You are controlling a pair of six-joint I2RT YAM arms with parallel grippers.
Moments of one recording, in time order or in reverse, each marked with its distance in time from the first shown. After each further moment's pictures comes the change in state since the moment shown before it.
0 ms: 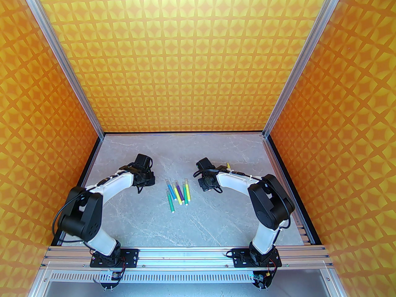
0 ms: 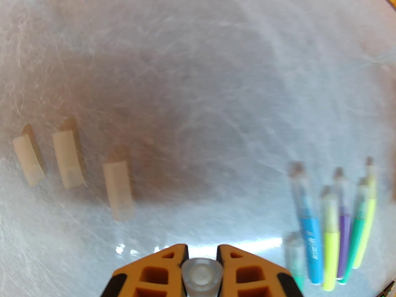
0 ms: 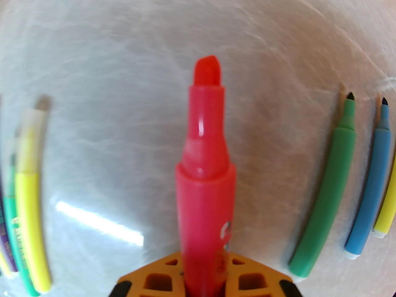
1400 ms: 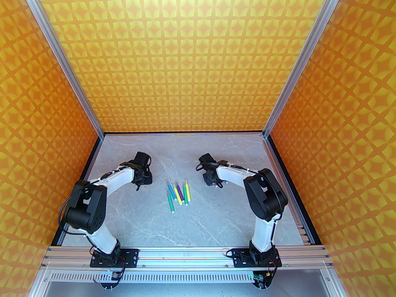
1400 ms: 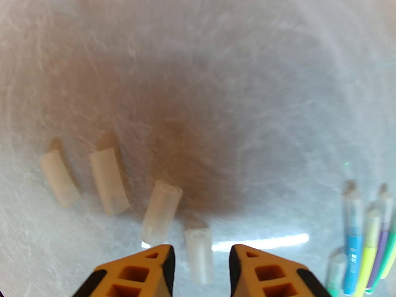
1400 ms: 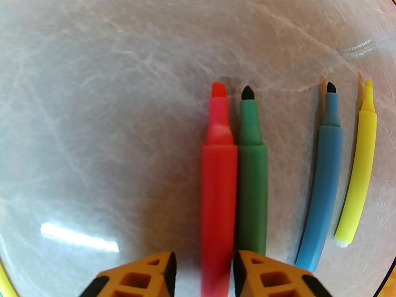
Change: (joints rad) left arm 0.038 0.002 0.045 -0.042 -0.045 0.067; right arm -0.060 0.056 0.092 -0.080 0.090 0.049
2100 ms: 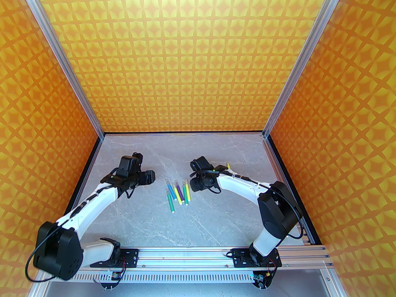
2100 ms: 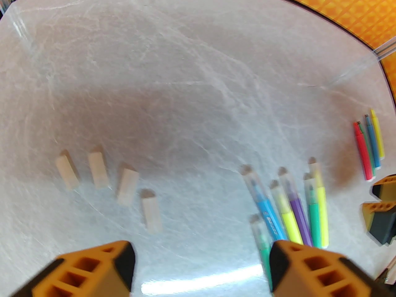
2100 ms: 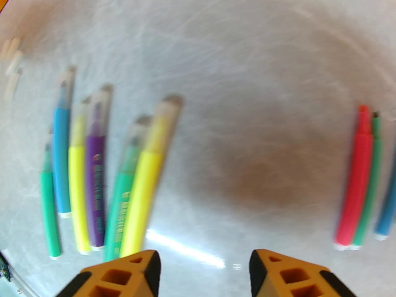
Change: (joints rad) left arm 0.000 -0.435 -0.234 0.134 0.160 -0.013; right arm 0.163 -0.175 -0.078 0.044 -0.290 0.036
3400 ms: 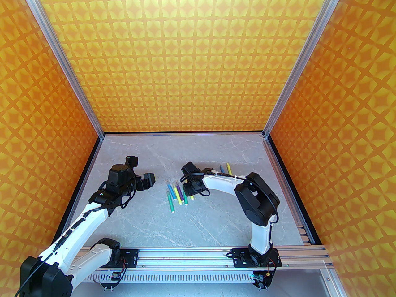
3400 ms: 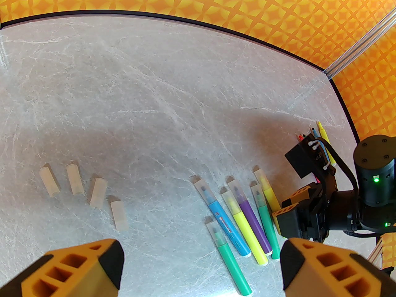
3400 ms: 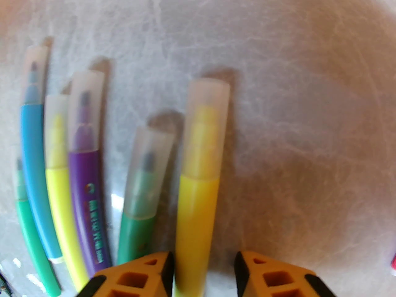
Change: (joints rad) left arm 0.000 -0.230 -0.127 0.107 0.078 -0.037; right arm 0.072 0.241 0.129 -0.016 0.060 0.064
